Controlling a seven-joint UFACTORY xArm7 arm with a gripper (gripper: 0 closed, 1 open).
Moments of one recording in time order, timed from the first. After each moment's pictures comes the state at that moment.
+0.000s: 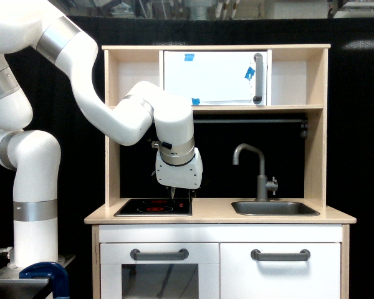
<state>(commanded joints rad) 0.95 -0.58 -1.25 0.54 0.45 0.94 -1.89</state>
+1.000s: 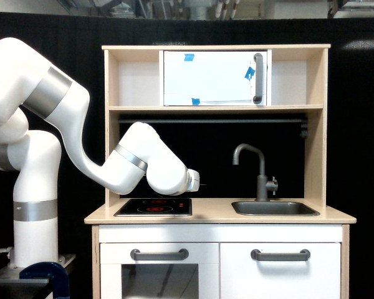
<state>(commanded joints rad) 1.23 -0.96 -1.67 0.53 0.52 0.96 -2.15</state>
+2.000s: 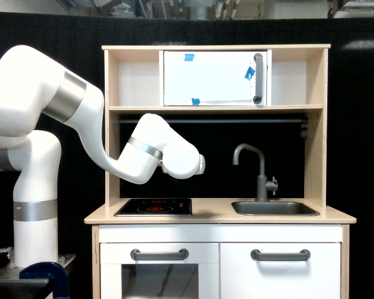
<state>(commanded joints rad) 1.33 -1.06 -1.53 0.54 0.55 0.86 -2.02</state>
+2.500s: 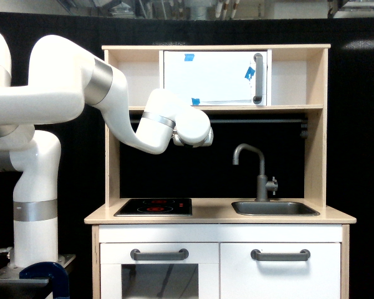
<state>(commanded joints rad) 1.54 -1.08 -1.34 0.60 0.66 0.65 -1.87</state>
